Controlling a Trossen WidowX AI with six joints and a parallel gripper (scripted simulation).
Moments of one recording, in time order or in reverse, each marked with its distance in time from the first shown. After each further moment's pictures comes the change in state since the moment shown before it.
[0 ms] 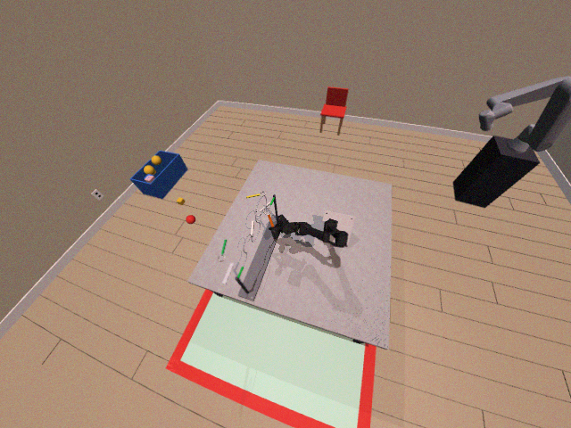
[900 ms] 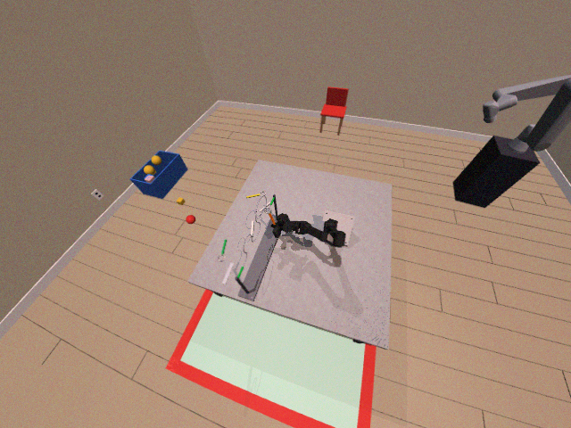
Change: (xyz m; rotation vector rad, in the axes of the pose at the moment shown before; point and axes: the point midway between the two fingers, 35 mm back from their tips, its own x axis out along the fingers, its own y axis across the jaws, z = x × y) arm 0.003 -0.033 0.003 -0.192 -0.026 -0.084
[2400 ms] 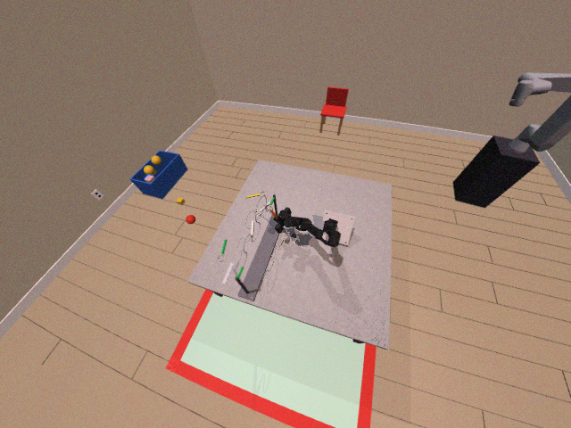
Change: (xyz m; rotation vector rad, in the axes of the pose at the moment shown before) arm 0.003 -0.055 0.010 -0.247 -0.040 -0.113
